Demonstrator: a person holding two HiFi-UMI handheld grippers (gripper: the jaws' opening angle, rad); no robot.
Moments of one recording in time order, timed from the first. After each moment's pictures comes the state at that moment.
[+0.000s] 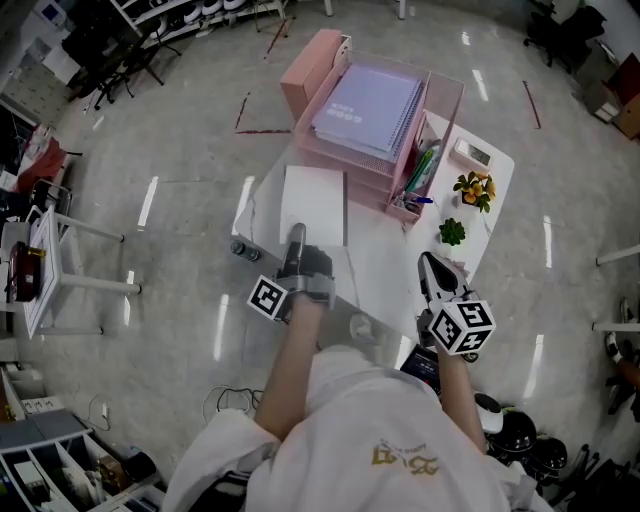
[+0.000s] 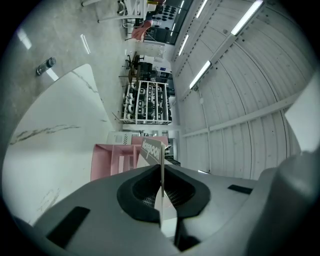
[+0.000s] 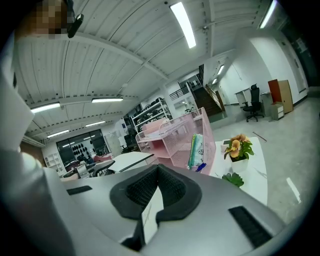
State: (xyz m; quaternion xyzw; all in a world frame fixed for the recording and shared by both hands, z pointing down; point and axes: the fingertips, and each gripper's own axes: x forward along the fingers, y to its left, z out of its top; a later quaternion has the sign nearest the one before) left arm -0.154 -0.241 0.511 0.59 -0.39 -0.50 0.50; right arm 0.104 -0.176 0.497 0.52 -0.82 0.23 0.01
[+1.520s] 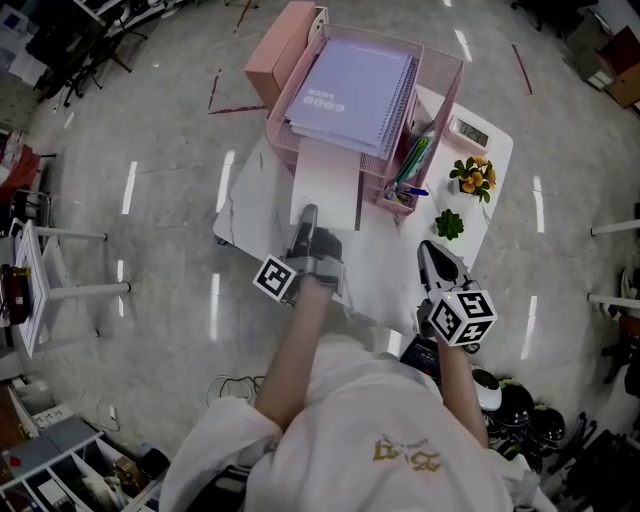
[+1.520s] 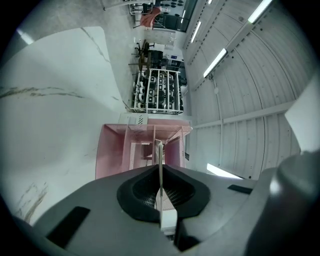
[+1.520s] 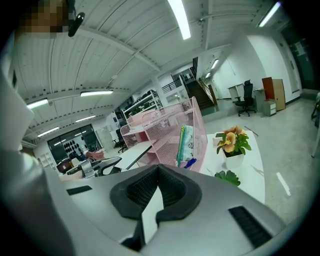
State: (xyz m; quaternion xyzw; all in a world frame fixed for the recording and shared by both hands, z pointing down) left arm -0.100 -0.314 0.567 0.58 -0.38 -0.45 0.56; right arm 0.120 -0.222 0.536 0.54 -0.79 0.27 0.05
